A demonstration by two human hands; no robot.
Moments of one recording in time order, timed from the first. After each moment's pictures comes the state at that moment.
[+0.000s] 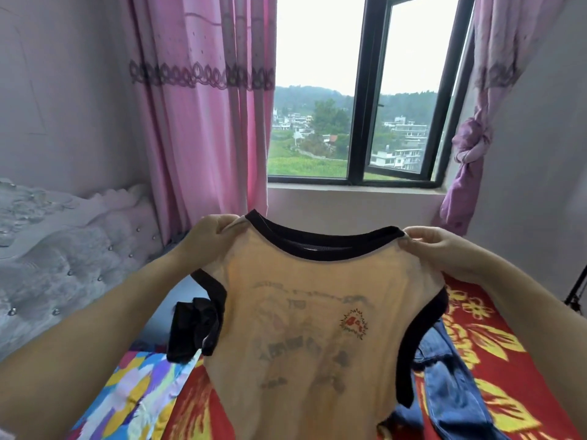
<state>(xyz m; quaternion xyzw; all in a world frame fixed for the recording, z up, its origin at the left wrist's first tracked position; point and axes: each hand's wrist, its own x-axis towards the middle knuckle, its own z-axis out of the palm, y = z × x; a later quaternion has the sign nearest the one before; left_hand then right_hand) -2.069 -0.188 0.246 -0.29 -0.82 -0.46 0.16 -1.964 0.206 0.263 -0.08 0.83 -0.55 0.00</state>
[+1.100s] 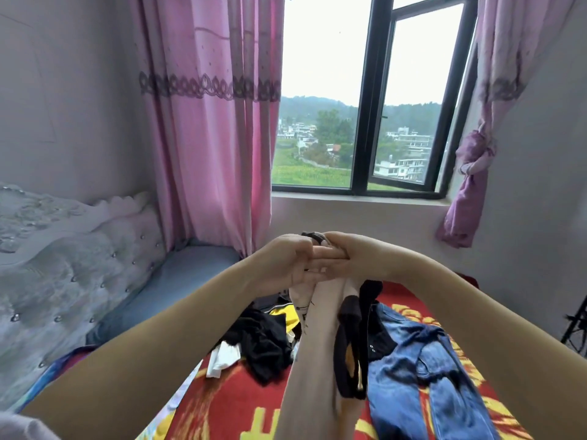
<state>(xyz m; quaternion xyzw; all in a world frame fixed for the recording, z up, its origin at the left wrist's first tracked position) -2.020 -0.093 0.265 -0.28 -0.54 -0.72 -0.33 -1.981 0.082 0.291 -0.23 0.93 -0.28 0.00</state>
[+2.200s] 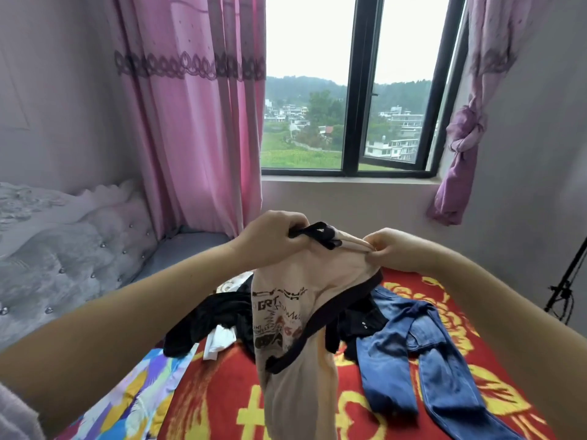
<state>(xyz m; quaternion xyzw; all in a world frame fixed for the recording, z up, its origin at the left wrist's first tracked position) -2.016 -0.089 0.270 -0.37 -0.87 -0.30 0.13 -1.978 0.160 0.257 -0.08 0.95 -0.29 0.02</state>
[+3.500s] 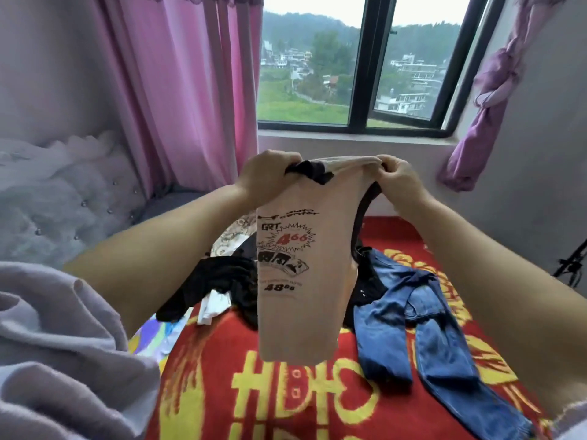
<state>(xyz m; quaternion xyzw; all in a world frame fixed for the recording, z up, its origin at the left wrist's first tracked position) -2.154 -0.066 0.248 -0.34 -0.88 -0.24 0.22 -2.111 0.184 0.230 -0.03 0.83 -0.52 -0.22</state>
